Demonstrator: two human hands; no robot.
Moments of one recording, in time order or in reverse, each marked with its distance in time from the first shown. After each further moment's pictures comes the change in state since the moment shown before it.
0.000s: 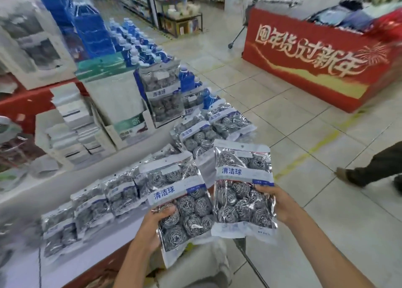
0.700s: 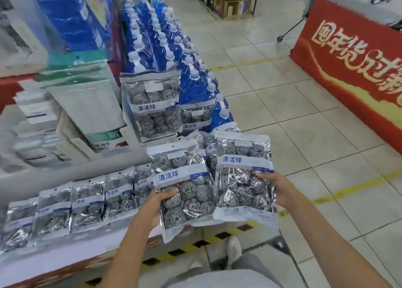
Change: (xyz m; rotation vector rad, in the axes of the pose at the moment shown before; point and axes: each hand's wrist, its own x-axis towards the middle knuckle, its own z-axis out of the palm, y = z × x) left_hand 0.217 0.085 0.144 -0.154 0.276 -0.101; right_hand 0.270 -0.235 -0.036 -0.287 -0.145 0.123
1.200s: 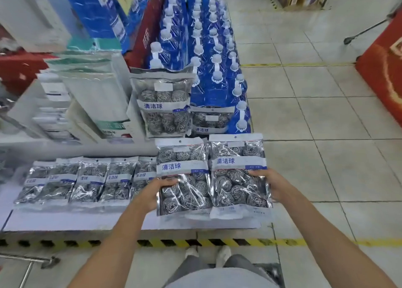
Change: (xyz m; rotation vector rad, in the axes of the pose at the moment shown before) left_hand 0.053 0.031 0.056 -0.093 0.161 -0.095; right_hand 0.127 -0.096 0.000 -0.281 -0.224 0.102
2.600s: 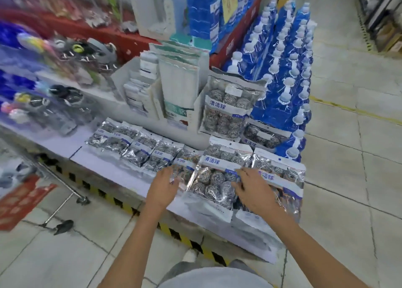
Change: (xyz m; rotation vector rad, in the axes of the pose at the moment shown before) left_hand -0.073 -0.062 -0.053 0.745 0.691 0.433; right_hand -0.009 -0.008 0.150 -1.500 -0.073 -1.004
